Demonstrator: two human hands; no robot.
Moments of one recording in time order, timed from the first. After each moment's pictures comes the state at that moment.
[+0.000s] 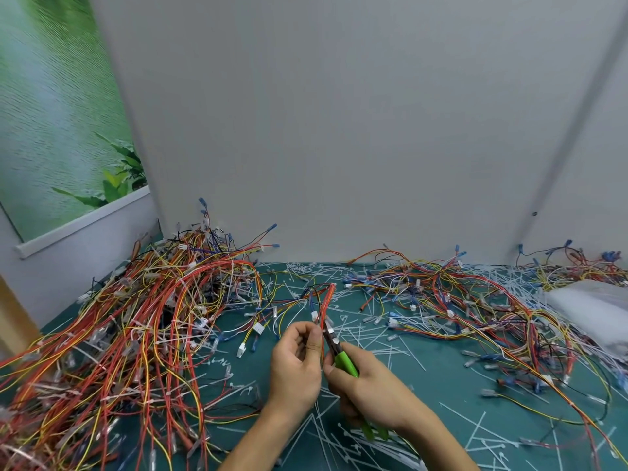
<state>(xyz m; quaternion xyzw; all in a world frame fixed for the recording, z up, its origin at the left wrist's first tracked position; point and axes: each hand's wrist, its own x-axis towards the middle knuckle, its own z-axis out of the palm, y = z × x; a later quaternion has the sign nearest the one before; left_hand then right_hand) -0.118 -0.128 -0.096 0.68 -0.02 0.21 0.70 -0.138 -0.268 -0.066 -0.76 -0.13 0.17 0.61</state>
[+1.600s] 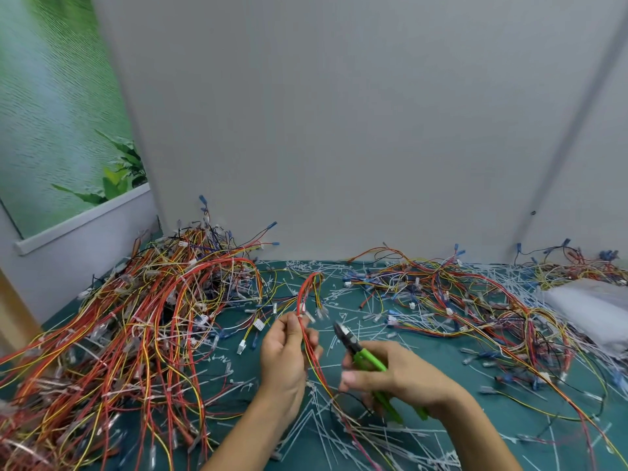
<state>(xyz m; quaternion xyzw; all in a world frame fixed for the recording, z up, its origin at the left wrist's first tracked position) -0.119 -0.124 -0.072 0.48 0.06 0.11 0.87 -0.128 -0.311 -0.047 -0.75 -0.16 0.25 0.59</state>
